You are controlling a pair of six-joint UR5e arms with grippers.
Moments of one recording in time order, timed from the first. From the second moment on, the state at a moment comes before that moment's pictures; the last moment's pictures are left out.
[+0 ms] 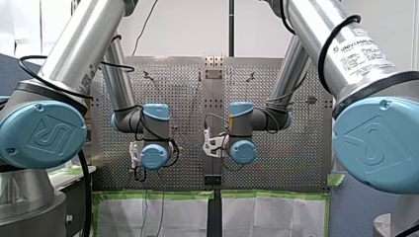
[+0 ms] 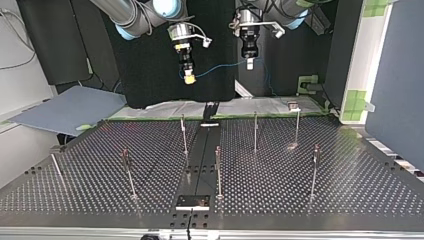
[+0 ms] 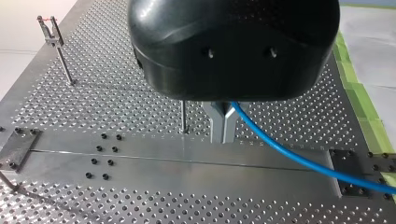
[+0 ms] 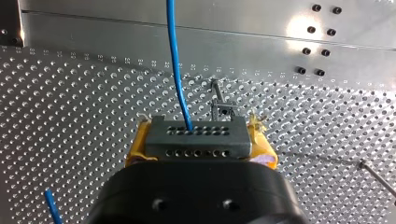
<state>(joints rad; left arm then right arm) -0.55 -1.99 -2.39 -1.89 -2.15 -1.63 2.37 -1.00 2.02 -1.04 1.83 1.47</state>
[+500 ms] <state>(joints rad) -0.56 -2.06 -2.43 -1.83 -2.15 -1.62 2.35 -0.97 2.04 -0.97 1.83 1.46</state>
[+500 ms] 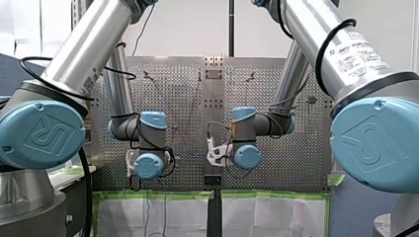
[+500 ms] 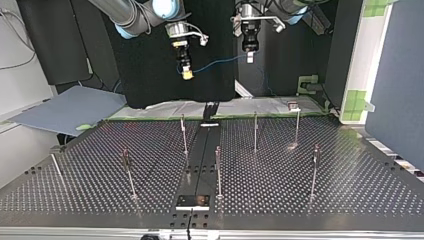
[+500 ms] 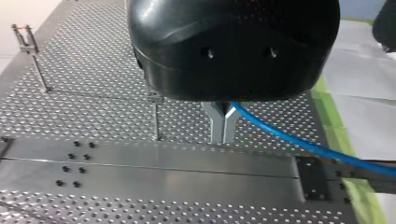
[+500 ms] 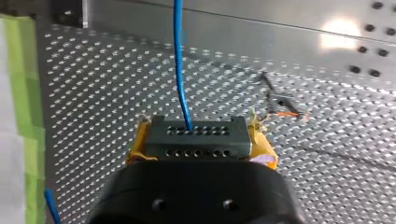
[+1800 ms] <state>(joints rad) -0.55 -1.91 -2.36 -1.98 -2.25 -1.70 2.37 -1.14 1.87 -0.71 1.65 1.62</state>
